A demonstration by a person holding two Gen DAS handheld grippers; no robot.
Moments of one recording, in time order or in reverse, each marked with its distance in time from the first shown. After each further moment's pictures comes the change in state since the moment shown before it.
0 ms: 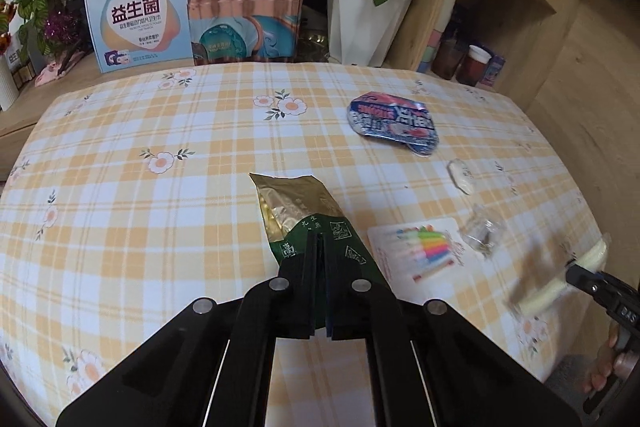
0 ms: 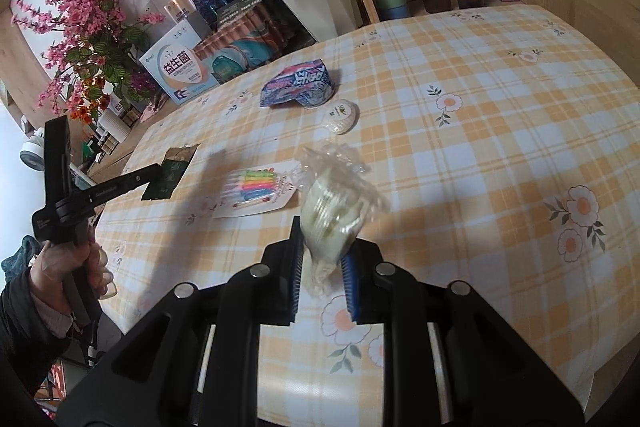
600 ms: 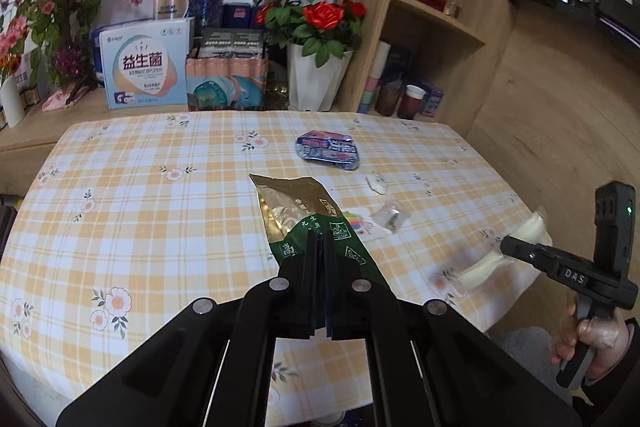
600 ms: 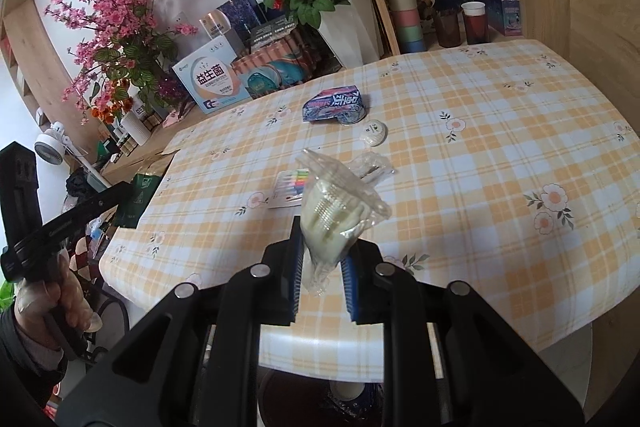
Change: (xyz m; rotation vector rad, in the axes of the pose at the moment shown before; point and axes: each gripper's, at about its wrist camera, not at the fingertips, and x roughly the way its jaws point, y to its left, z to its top) left arm -0.149 -0.035 -0.054 0.038 -0.168 -0.101; right arm -0.080 0.047 -0.026 -0.050 -0.075 0.019
